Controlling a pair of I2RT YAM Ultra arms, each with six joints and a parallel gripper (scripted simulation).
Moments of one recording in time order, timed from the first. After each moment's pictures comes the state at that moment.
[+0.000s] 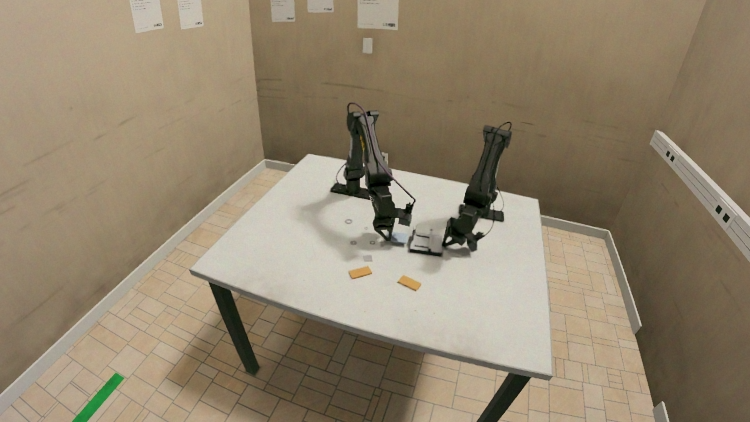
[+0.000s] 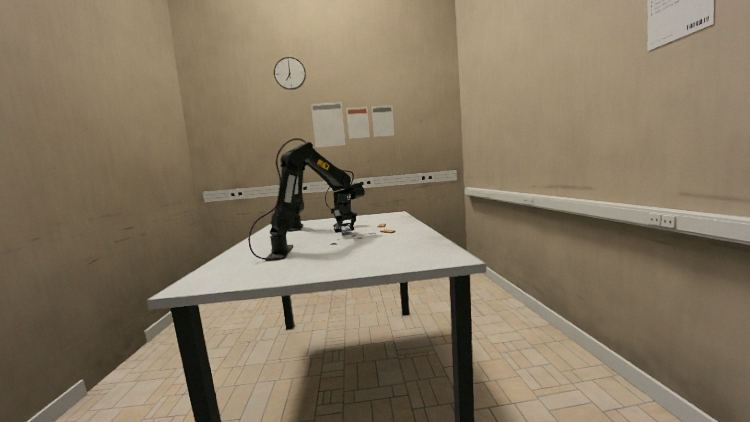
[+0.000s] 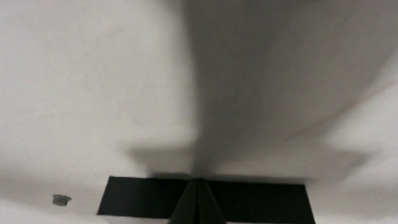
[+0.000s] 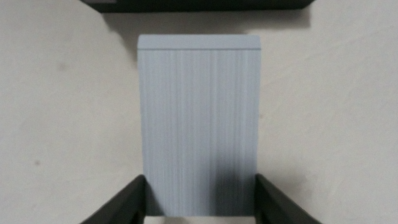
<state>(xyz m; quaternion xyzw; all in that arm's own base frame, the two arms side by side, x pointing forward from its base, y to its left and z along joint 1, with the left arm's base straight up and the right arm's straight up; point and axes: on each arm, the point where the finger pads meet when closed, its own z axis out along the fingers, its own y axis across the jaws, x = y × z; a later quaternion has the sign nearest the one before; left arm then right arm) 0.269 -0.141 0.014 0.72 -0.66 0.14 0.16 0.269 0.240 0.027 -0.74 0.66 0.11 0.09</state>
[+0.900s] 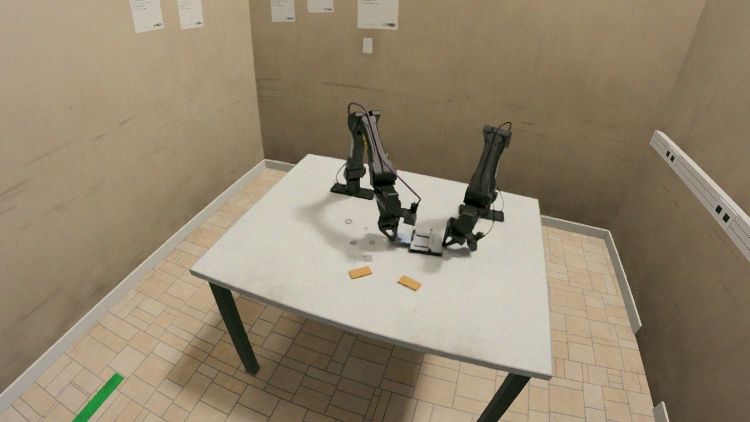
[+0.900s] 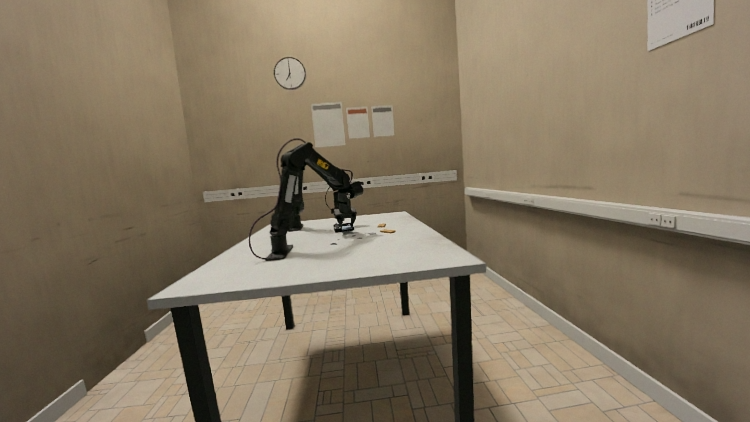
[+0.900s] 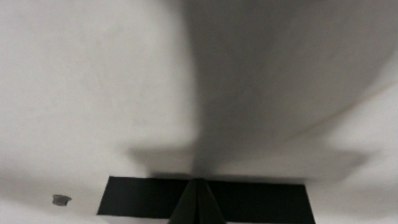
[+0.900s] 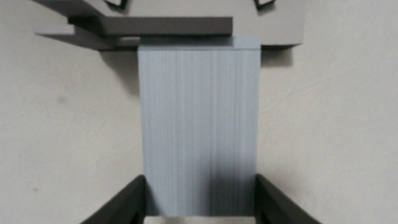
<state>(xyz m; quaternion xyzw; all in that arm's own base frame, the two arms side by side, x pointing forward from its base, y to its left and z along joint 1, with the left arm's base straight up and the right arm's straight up) 0.269 -0.141 0.014 0.72 -0.66 0.14 0.16 0.272 0.258 0.032 -0.74 0.66 0.11 0.10</state>
